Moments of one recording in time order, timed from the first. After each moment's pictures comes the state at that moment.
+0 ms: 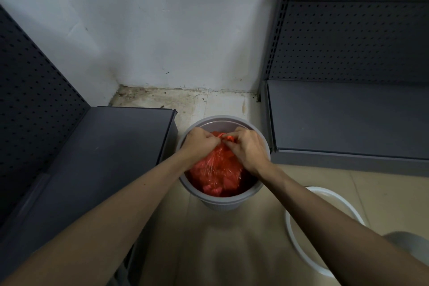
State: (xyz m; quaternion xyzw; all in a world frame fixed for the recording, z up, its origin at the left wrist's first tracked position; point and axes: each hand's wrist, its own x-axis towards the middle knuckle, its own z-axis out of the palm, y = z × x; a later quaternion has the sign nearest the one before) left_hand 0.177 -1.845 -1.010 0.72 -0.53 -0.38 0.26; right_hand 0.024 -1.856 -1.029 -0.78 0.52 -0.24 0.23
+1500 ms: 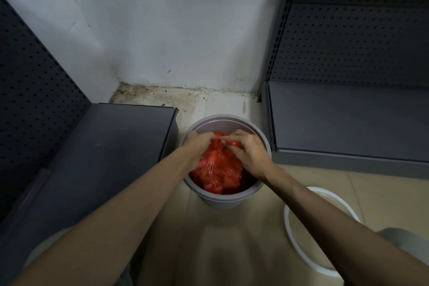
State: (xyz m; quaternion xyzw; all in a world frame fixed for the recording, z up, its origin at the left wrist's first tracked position) left_hand 0.177 -1.841 -1.012 0.72 -0.29 -0.52 0.36; right_hand 0.016 -1.845 -1.031 -0.80 0.45 -0.24 0.30
